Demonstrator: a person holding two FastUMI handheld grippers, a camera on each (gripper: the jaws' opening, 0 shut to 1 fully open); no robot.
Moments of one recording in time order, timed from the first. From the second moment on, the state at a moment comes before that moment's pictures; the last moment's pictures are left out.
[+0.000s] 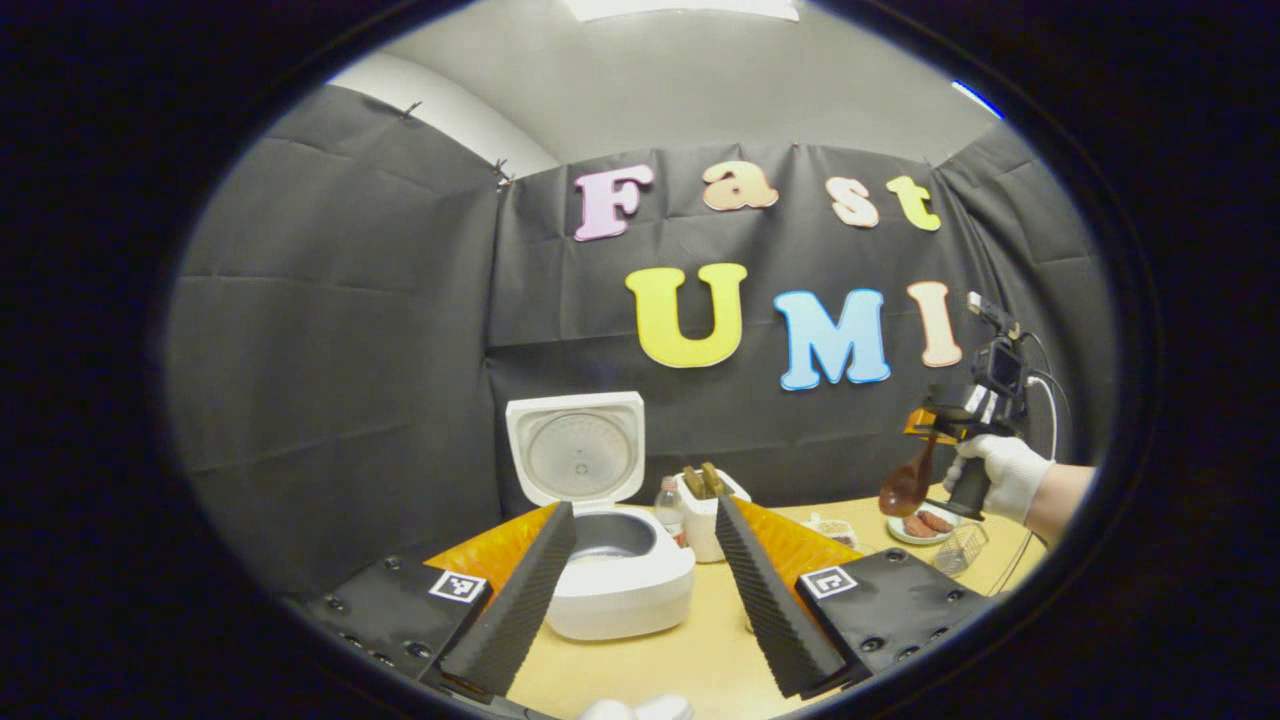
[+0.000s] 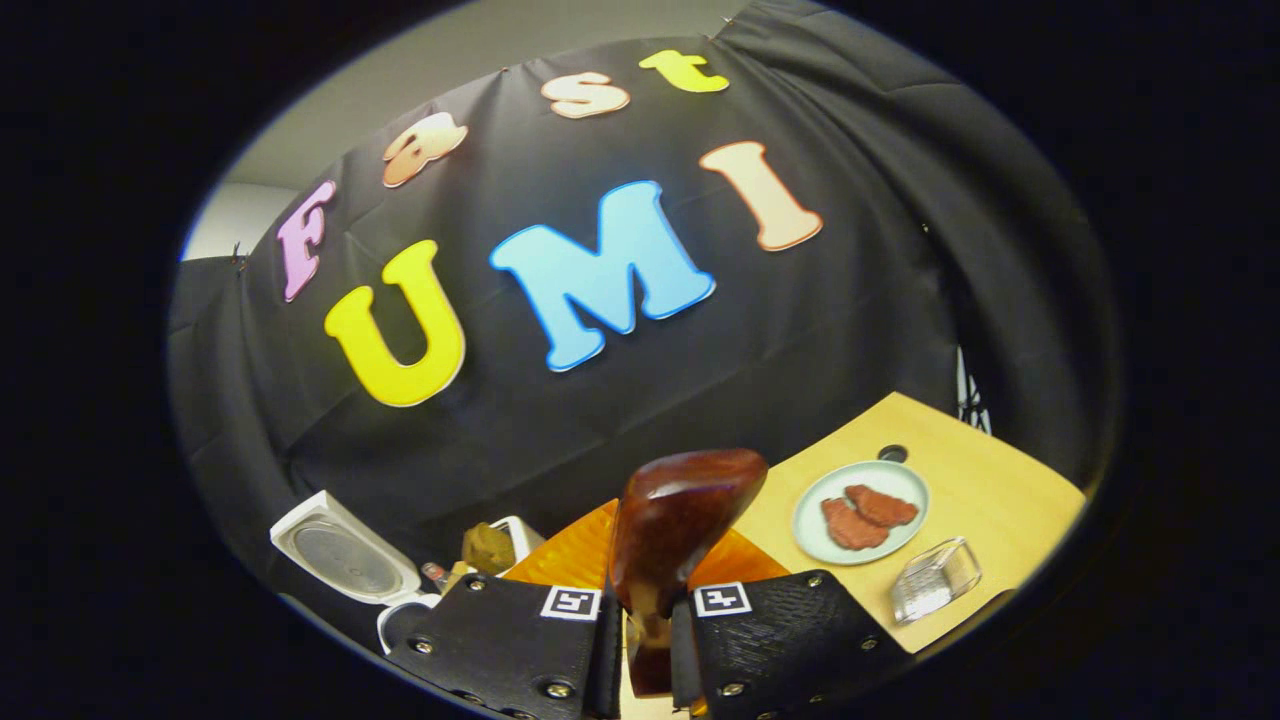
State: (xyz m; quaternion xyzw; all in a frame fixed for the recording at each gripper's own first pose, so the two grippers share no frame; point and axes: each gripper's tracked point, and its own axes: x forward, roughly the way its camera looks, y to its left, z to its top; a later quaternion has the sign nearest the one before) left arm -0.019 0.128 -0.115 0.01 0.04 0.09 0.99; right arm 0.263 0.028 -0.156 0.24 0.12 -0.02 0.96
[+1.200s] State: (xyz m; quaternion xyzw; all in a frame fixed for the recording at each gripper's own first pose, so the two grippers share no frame) left arm 0.005 0.003 -0.086 0.06 0.05 0.09 0.99; right arm 0.251 -0.151 -0.337 0.29 0.22 -0.12 0.92
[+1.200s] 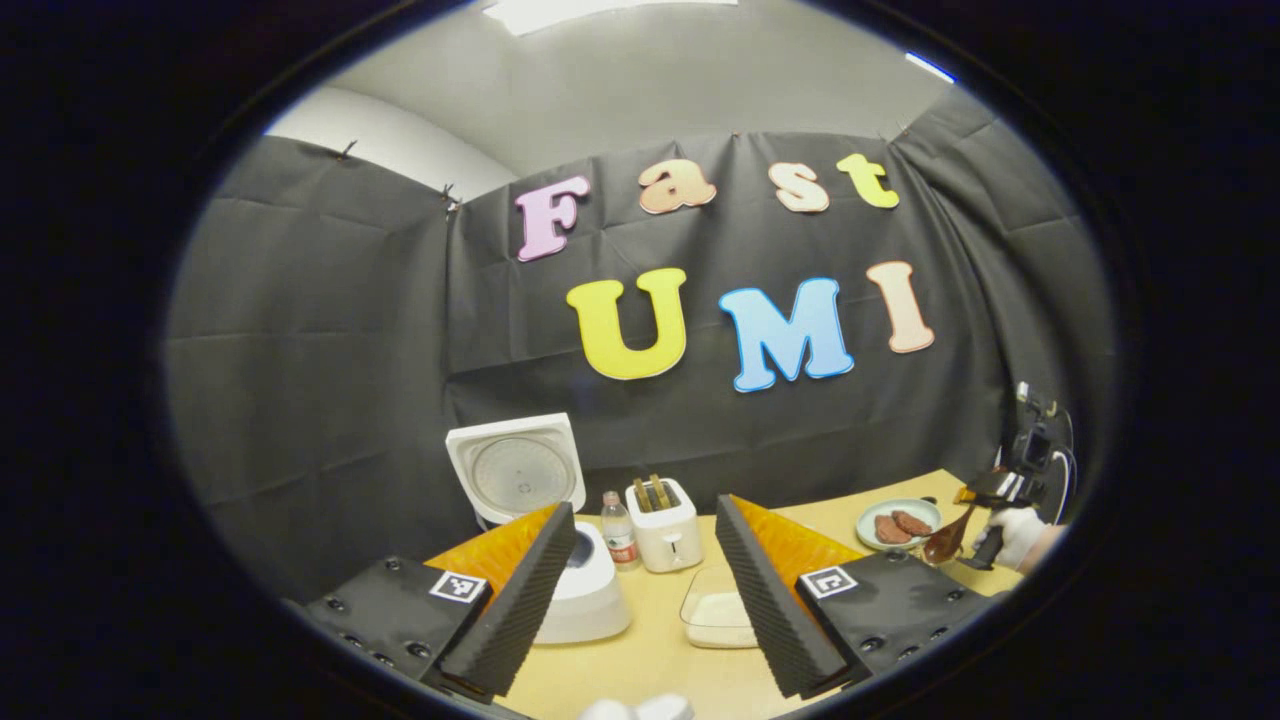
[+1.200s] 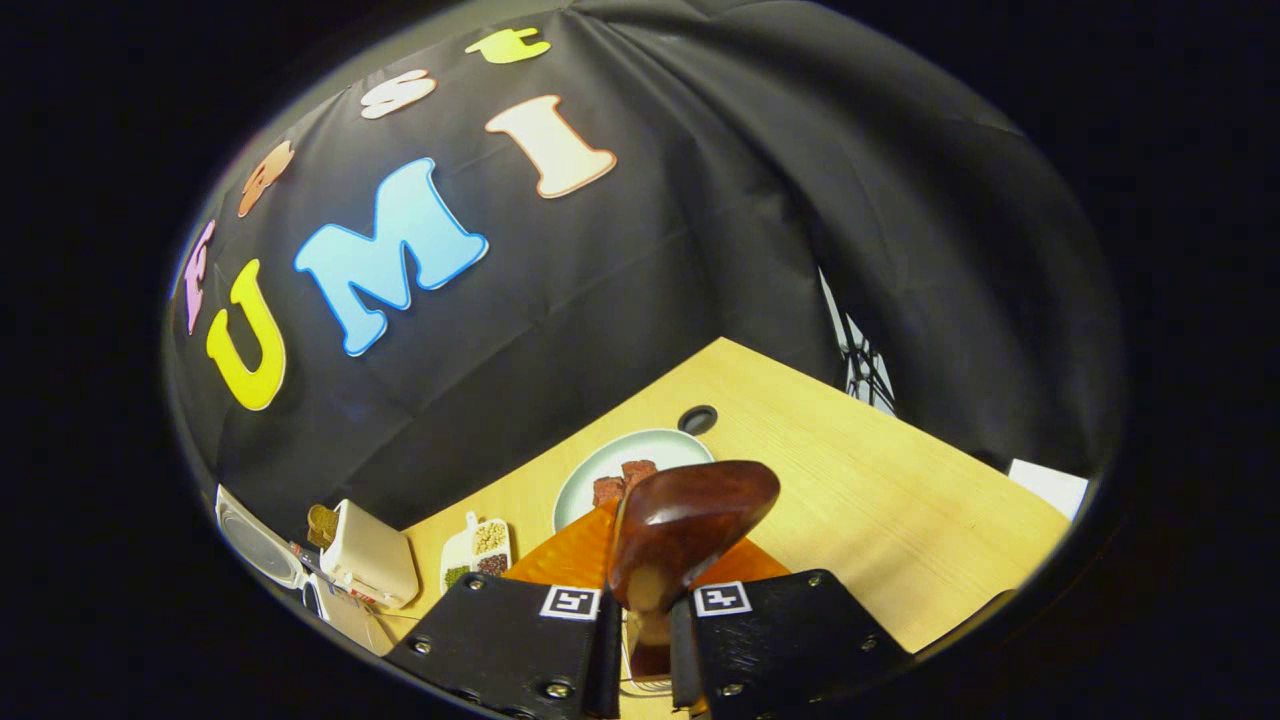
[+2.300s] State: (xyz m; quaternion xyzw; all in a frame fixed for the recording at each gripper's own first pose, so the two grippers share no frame) left arm 0.025 0.067 -0.090 0.05 0.05 0.11 0.99; right arm 0.179 -0.141 -0.192 0.11 0.12 -0.13 0.98
